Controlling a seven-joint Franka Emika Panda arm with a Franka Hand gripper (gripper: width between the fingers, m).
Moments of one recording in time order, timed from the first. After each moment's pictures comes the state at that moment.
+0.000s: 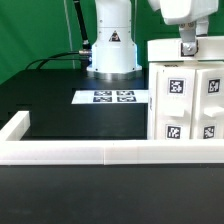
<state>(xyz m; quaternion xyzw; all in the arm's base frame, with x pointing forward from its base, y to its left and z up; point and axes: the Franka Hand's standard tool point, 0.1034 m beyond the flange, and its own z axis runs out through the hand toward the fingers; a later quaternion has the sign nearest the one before) 0.602 0.087 0.156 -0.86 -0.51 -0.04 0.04</state>
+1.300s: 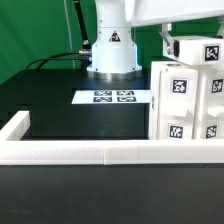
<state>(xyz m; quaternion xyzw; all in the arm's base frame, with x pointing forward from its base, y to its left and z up) 0.608 0.086 0.156 -1.00 0.01 -0.04 0.05</state>
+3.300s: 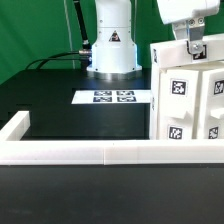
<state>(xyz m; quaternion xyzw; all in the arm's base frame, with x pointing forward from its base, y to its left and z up) 0.604 0.076 0.153 -0.66 0.75 0.03 0.10</state>
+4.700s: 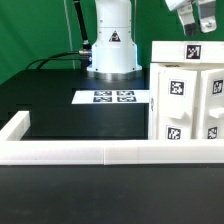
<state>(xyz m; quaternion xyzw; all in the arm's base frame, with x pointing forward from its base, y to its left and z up) 0.611 0.088 0.180 -0.77 0.62 0.01 0.13</state>
